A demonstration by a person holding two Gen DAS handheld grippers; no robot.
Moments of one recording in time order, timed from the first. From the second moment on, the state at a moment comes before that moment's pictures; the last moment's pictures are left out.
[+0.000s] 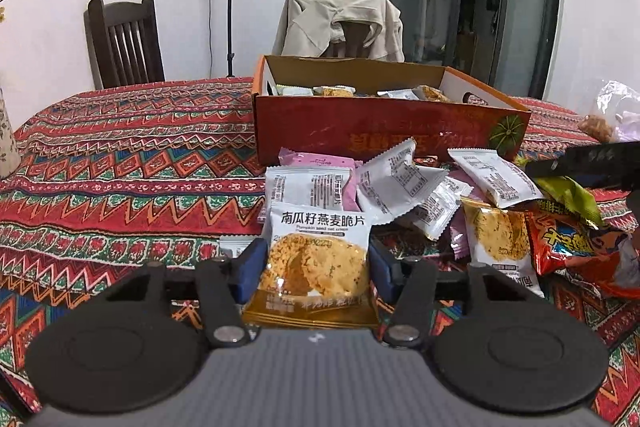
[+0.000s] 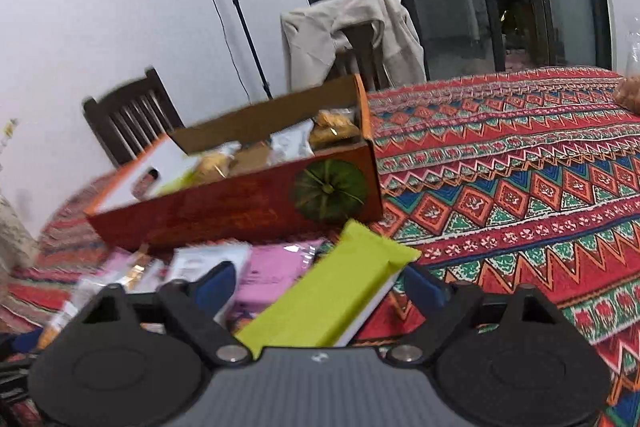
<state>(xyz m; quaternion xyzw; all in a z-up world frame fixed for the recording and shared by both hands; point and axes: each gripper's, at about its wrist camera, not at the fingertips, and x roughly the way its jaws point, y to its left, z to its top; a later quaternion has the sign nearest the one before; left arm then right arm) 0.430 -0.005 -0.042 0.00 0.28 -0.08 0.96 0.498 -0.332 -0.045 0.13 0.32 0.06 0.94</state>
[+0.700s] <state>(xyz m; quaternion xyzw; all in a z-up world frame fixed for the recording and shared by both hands) 0.290 0.004 0.025 -0.05 0.24 -0.05 0.97 0.343 -0.313 0.006 0.06 0.24 0.13 0.96</state>
